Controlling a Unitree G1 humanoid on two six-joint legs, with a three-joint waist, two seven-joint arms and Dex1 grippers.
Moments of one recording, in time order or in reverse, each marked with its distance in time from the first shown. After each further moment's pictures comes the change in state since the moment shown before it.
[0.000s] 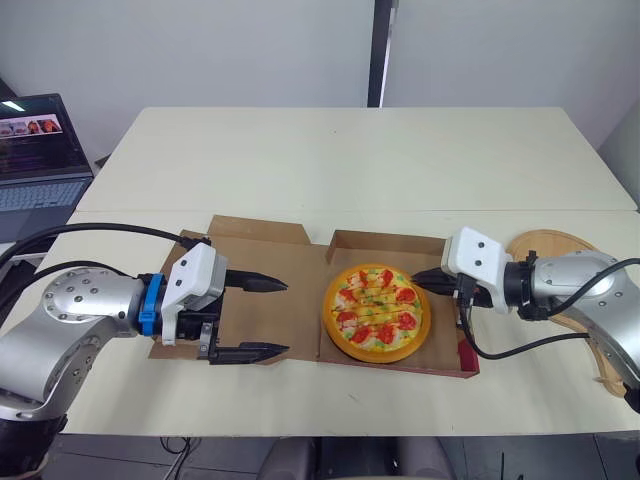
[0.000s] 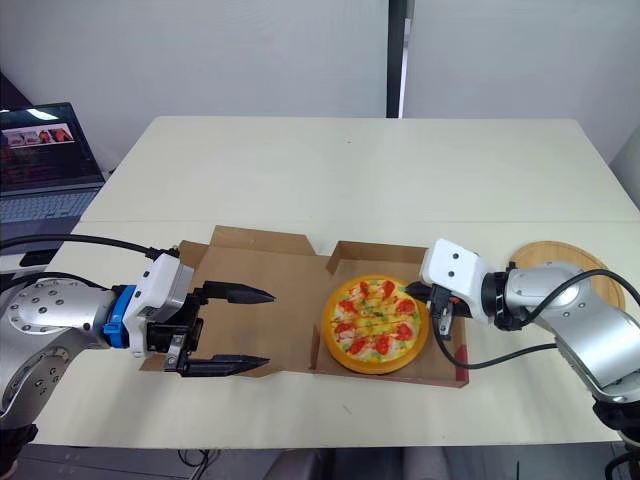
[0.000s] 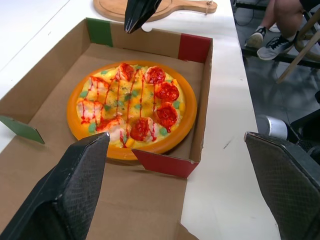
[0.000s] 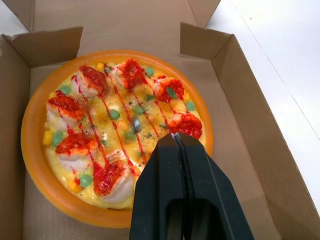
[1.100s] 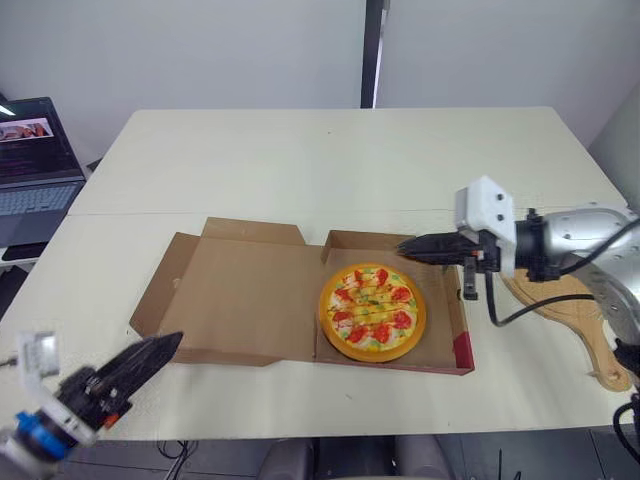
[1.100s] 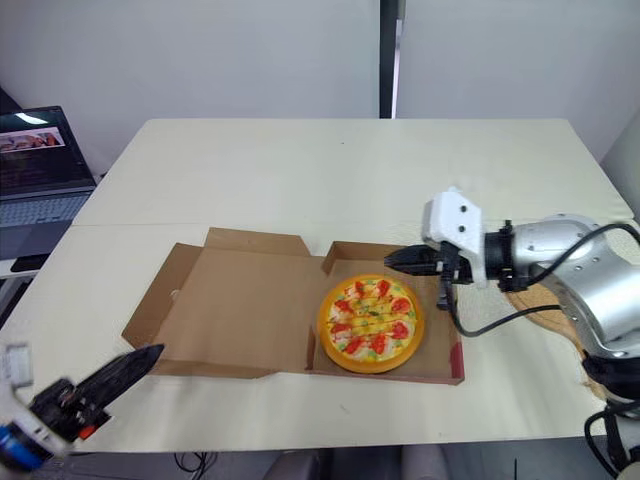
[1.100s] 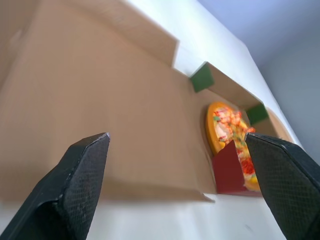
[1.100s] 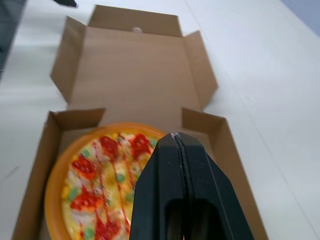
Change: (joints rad) left arm 0.767 -0.453 0.720 -0.004 -0.775 0.451 0.725; right arm -0.248 0.097 -0.016 0.141 0.136 -0.044 0.190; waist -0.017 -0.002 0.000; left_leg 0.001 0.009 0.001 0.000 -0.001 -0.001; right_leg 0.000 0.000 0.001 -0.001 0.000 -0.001
